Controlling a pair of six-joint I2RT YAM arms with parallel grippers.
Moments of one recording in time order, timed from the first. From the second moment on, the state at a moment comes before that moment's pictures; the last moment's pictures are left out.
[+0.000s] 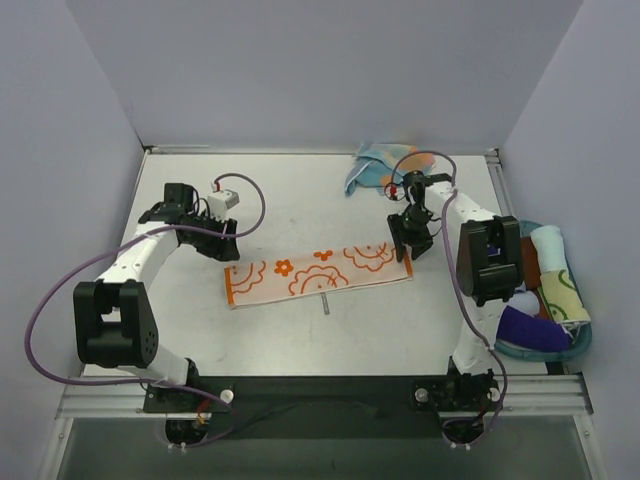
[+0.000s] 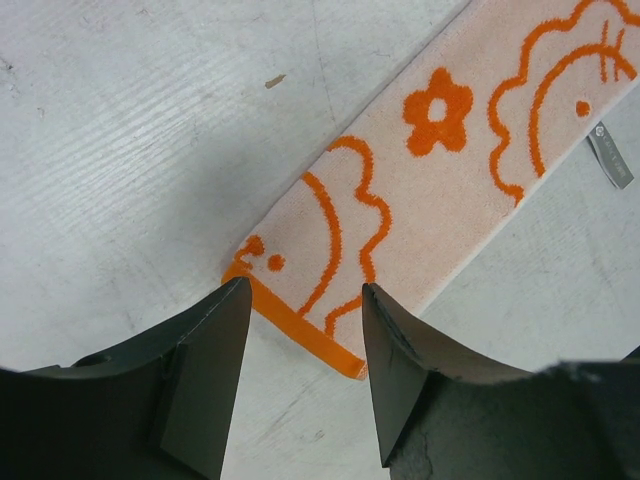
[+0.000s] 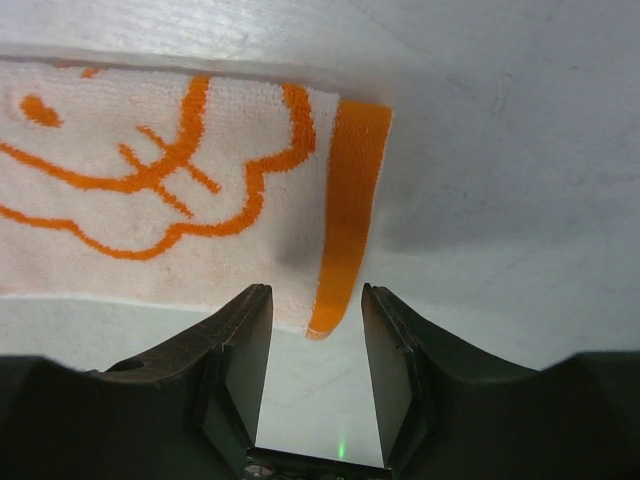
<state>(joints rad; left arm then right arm) -0.02 1.52 1.09 -0.65 0.51 0.32 0.20 1.99 1.49 -0.99 -0.08 -0.04</state>
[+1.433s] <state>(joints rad) 0.00 1.52 1.09 -0.64 0.53 0.28 0.37 1.93 1.63 -1.09 -0.33 0.01</state>
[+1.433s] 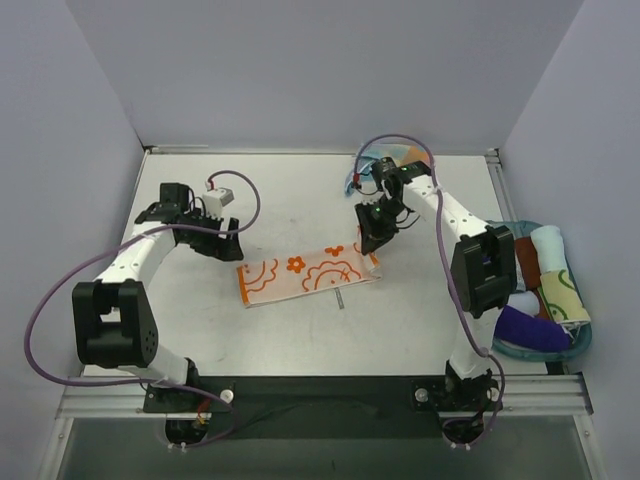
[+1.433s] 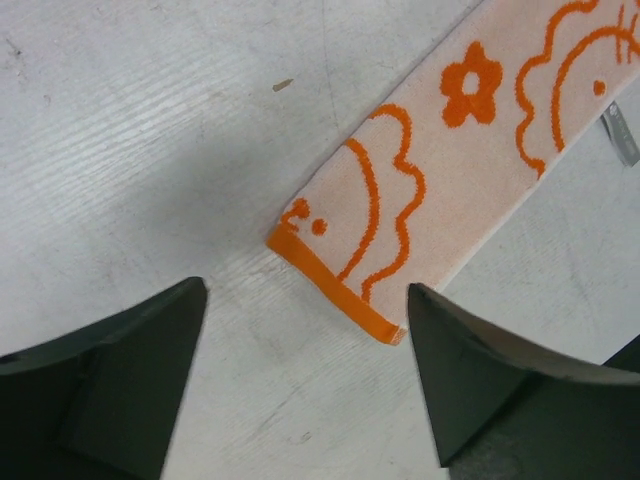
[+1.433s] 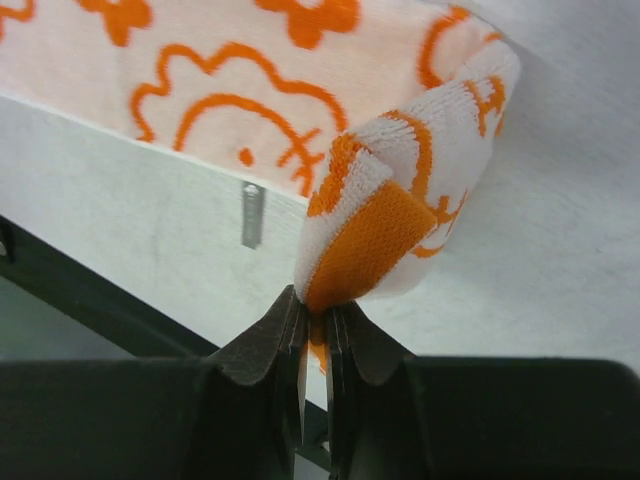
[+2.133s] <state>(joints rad) 0.07 1.63 1.03 -0.64 0.60 0.22 0.56 2.19 1.86 -1.09 -0.40 0.12</state>
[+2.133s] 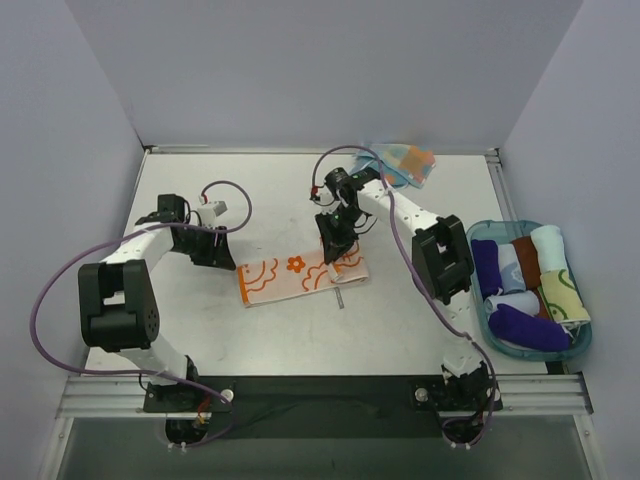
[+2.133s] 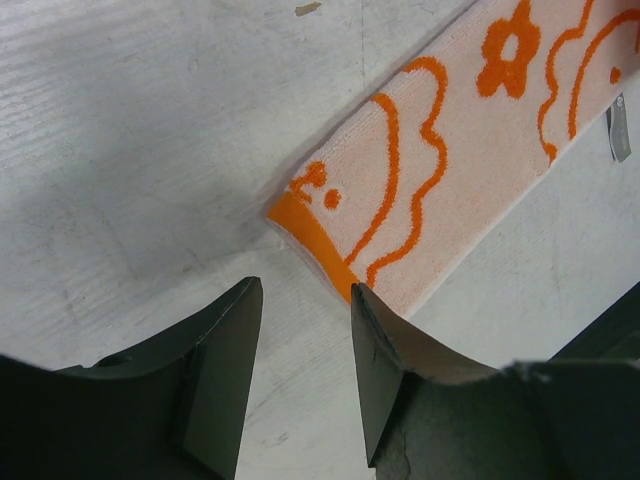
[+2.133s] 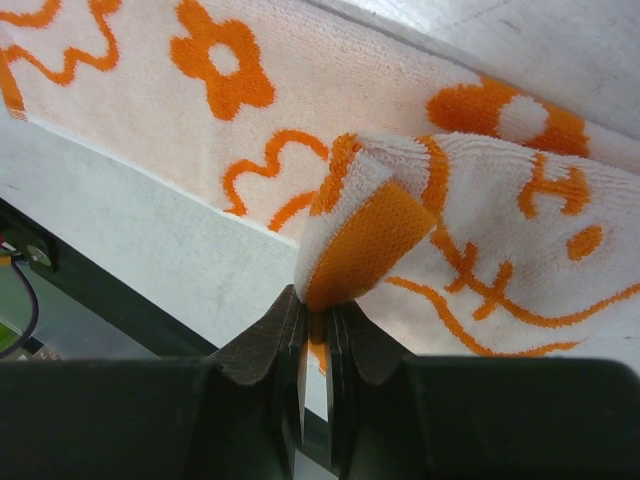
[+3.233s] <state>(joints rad) 0.07 1.66 1.02 -0.64 0.60 0.23 0.61 2.30 1.92 -1.08 -0.41 0.17</state>
